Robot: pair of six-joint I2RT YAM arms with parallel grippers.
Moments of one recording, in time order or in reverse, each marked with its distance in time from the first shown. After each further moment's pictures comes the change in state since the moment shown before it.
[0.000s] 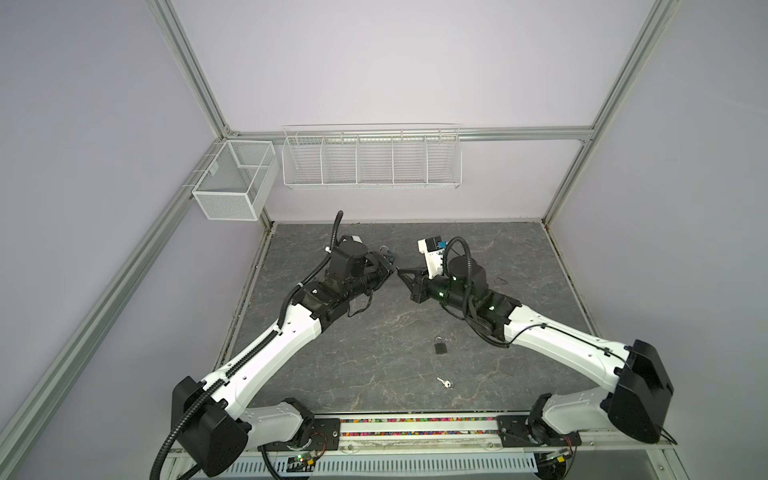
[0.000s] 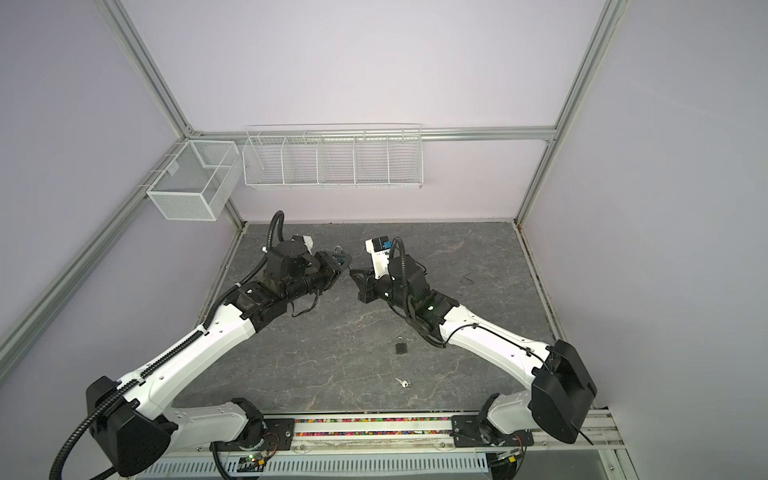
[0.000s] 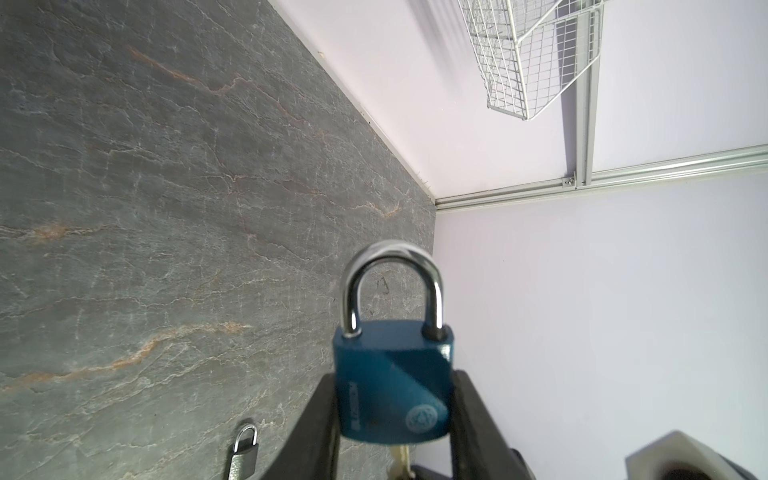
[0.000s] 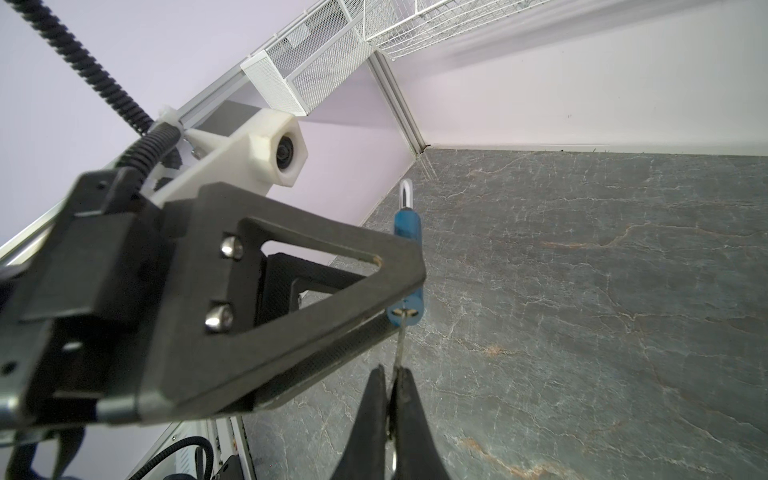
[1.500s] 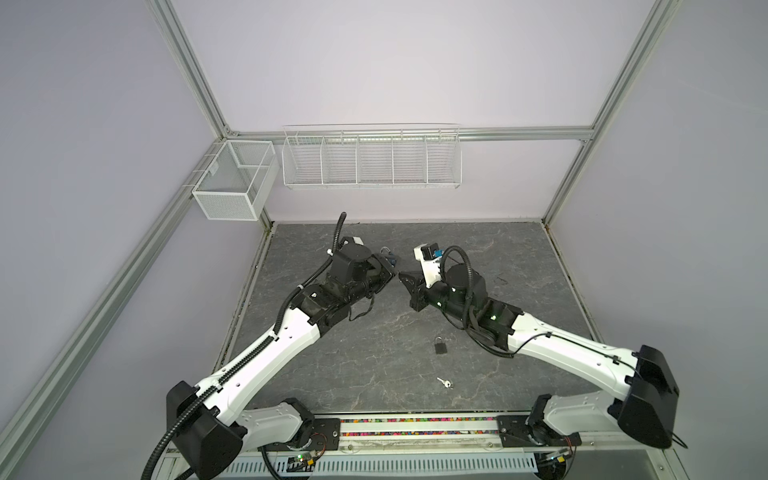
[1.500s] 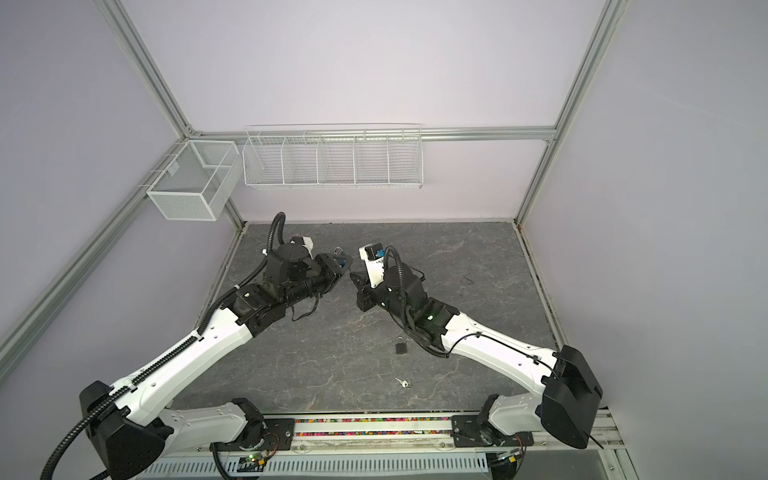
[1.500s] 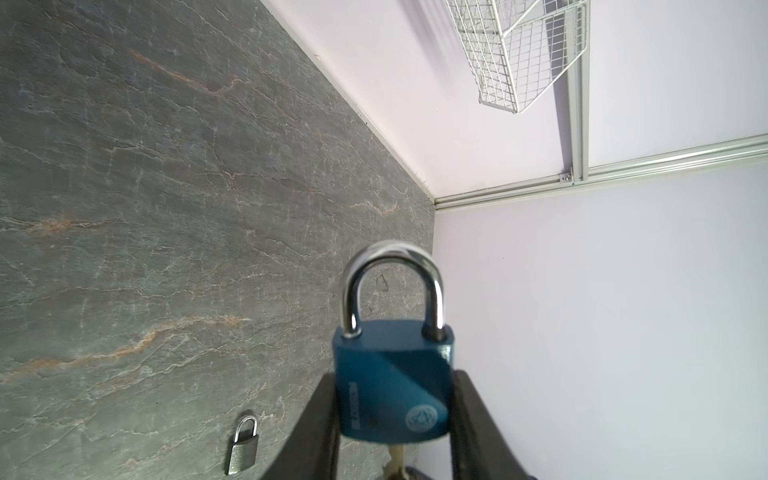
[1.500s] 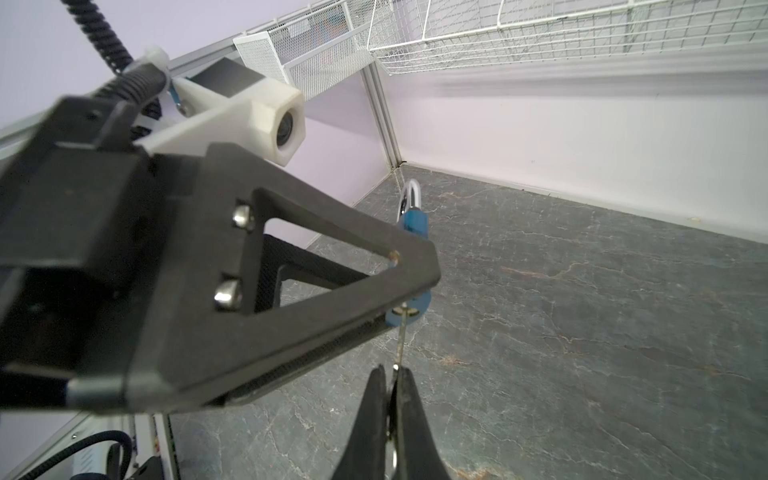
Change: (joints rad) left arm -0.051 -0.027 0.015 -0.040 -0.055 -0.008; right arm 0.089 -0.050 -0.023 -0.023 0.192 -0.209
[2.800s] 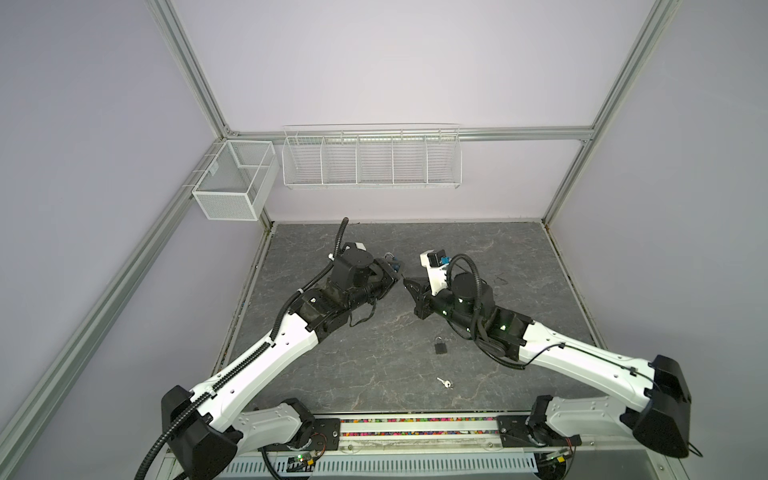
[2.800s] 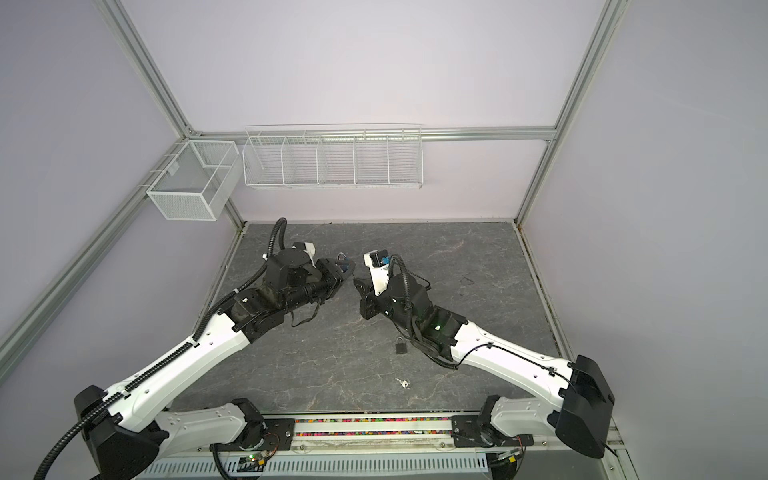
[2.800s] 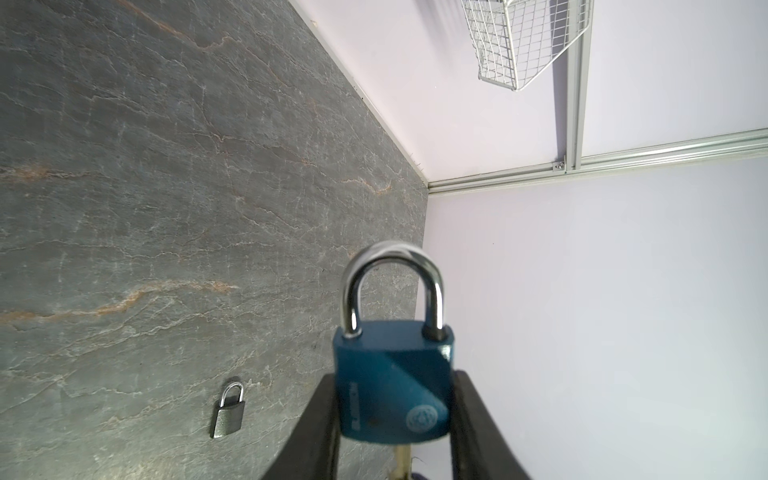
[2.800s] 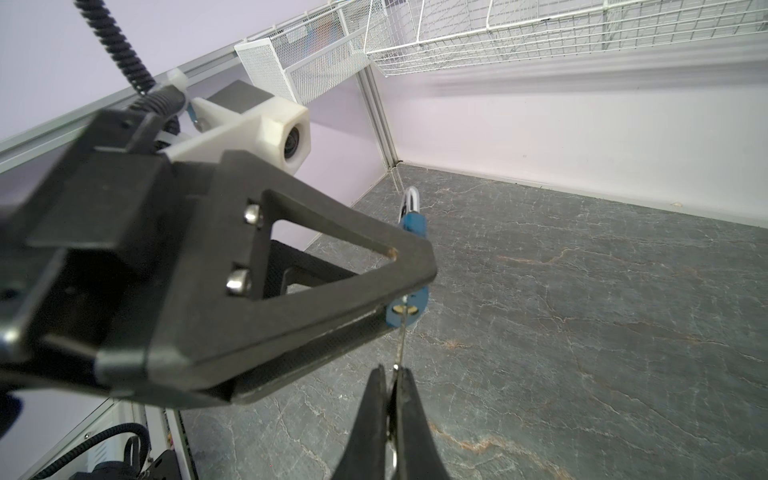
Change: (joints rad) left arm -0.033 -0.031 -0.011 -0.028 -0.004 -0.069; right arm 0.051 -0.090 -0.048 -0.036 0.060 0.046
